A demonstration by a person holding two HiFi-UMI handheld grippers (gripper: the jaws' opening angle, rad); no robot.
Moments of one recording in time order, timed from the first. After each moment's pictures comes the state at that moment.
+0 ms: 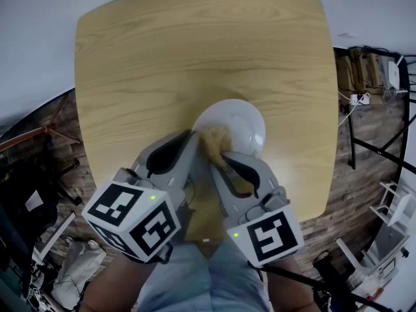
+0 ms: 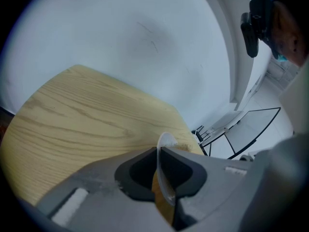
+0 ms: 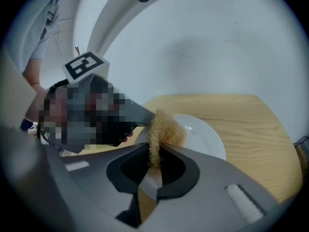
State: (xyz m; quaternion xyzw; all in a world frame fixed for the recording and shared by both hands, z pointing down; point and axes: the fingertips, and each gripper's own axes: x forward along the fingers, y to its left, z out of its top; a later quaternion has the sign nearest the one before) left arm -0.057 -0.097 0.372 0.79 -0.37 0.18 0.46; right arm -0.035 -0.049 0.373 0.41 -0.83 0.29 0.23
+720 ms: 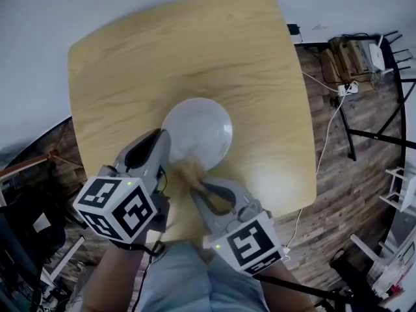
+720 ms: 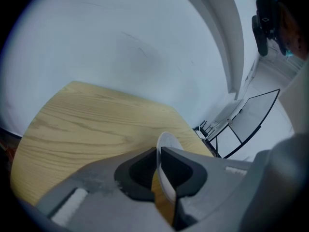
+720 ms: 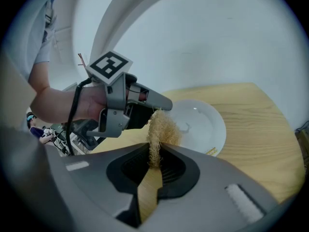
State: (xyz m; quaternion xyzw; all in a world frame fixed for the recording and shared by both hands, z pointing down) left arm -0.058 -0.095 0.367 0.81 -0.38 0.21 0.39; right arm -0.036 0.017 0.363 0.38 -0.84 0.33 0.21
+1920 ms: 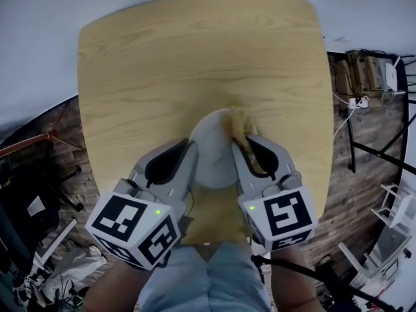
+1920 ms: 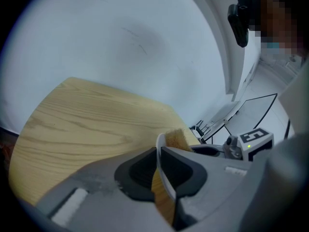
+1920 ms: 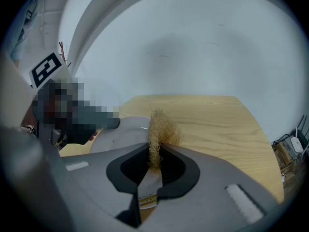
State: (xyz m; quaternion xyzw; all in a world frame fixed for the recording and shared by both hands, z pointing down) left arm -0.055 -0.097 0.359 0.81 -0.36 0.21 0.41; right arm 0.022 -0.084 0.381 0.49 -0.79 0.28 0.25
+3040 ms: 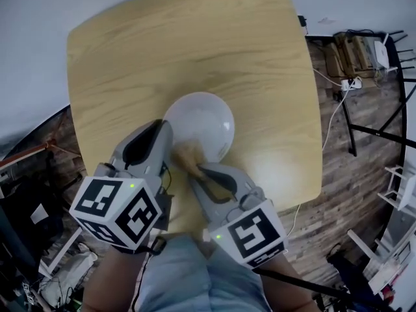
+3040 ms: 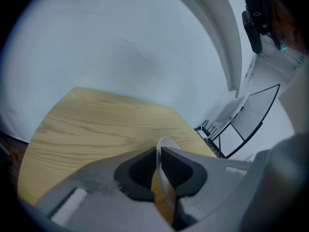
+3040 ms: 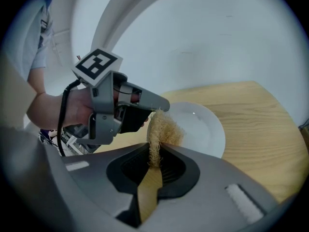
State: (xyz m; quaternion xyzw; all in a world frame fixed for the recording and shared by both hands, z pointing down) left arm -0.066 -0.089 0.357 0.81 -0.40 0.21 0.37; right arm -0.049 0.007 0.365 0.38 -0.84 0.33 0.20
